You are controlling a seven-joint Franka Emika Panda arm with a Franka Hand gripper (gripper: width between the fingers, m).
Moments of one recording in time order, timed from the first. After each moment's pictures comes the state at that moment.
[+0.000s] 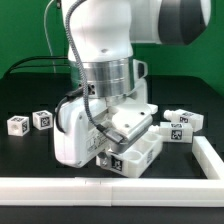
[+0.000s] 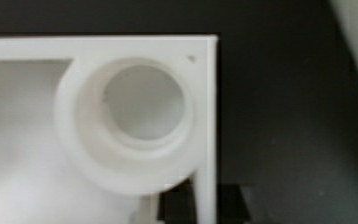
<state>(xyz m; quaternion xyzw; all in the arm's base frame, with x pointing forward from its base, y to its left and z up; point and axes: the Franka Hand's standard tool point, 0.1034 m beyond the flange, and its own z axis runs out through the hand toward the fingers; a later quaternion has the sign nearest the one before) 0.610 -0.012 0.019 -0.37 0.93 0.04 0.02</state>
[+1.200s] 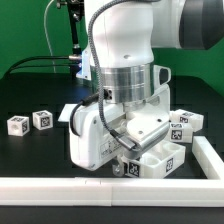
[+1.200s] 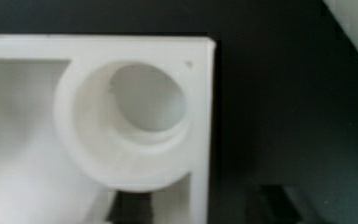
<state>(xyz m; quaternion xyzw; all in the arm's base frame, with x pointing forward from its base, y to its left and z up) 0.608 0.006 0.013 -0.44 0.90 0.03 0.03</state>
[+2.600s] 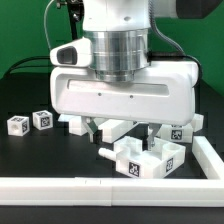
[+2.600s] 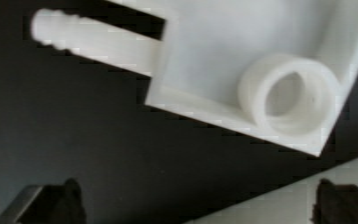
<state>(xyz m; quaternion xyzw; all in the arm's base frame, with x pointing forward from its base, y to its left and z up) 0.621 -0.006 0.056 -0.98 0.19 0.00 0.03</state>
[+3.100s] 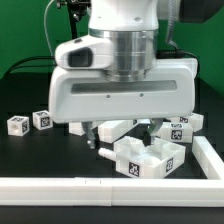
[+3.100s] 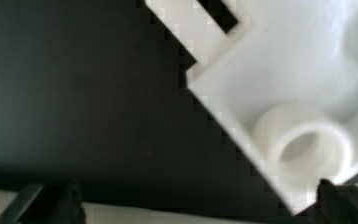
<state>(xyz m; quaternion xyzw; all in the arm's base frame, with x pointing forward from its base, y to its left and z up) 0.616 -0.001 0.054 -0.99 -0.12 0.00 0.01</state>
